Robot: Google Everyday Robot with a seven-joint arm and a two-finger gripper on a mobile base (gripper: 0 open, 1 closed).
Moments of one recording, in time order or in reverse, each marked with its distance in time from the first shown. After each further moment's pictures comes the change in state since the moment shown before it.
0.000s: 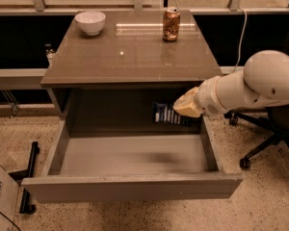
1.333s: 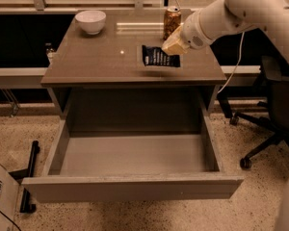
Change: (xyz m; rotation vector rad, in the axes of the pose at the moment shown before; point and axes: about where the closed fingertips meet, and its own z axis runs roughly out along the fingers) arm -0.120 -0.139 -0.009 0.076 -0.026 -0.158
